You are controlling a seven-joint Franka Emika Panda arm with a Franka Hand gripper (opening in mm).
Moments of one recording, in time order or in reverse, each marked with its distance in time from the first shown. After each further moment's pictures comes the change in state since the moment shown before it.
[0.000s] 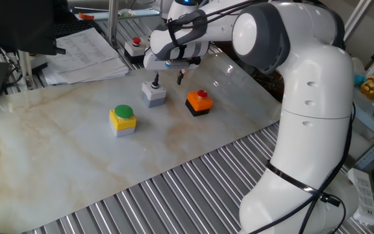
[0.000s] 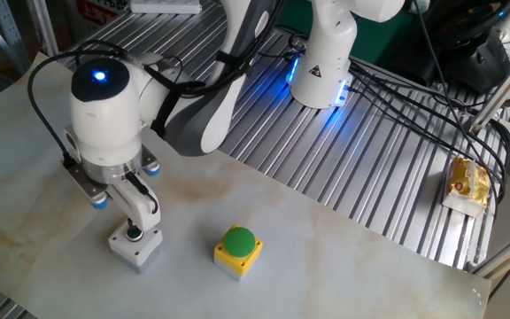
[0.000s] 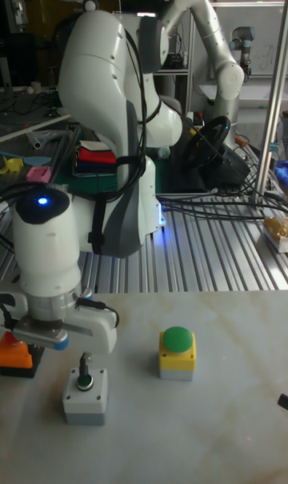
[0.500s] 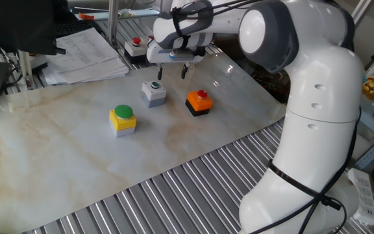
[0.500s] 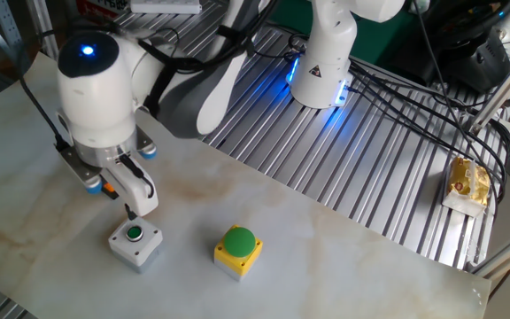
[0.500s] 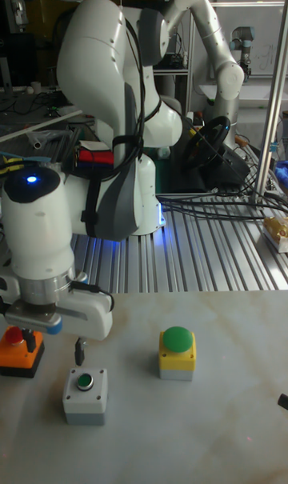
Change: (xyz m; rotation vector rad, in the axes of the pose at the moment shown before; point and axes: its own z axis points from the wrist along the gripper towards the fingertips) arm 0.002 -0.009 -0.035 0.006 0.029 -0.002
